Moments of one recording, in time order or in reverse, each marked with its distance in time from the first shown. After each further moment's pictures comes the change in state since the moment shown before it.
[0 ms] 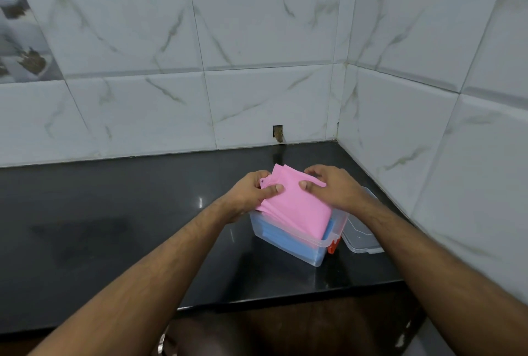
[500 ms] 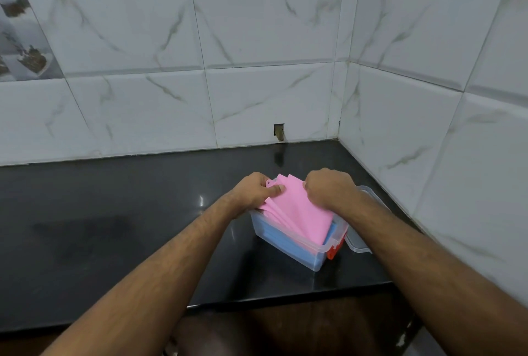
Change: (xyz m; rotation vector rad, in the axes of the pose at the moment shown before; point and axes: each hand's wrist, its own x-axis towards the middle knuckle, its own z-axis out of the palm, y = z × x) left_hand 0.006 0.006 0.002 0.231 0.042 -0.116; right_hand 0.025 -0.012 0.022 -0.661 -0.033 0.075
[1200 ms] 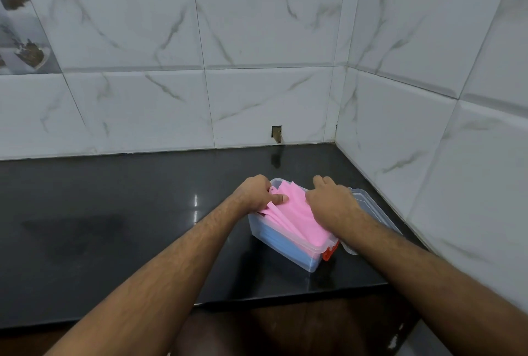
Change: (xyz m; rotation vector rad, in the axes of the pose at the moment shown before) left_hand 0.009 0.008 0.011 0.364 0.035 -0.045; right_hand -0.028 0.004 0.016 -0.315 0.055 -0.177
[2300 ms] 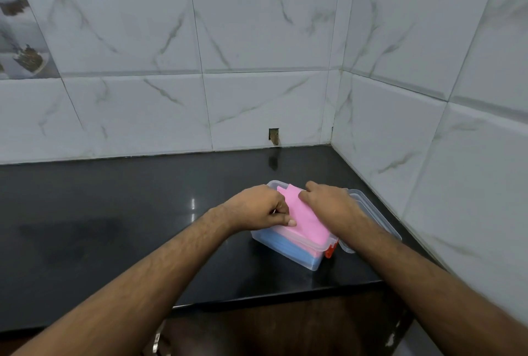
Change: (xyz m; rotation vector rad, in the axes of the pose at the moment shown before) left_hand -0.046 0.005 -0.009 0.402 -0.085 0.603; right_hand -0.022 0.003 -0.016 0.073 0.064 -0.109
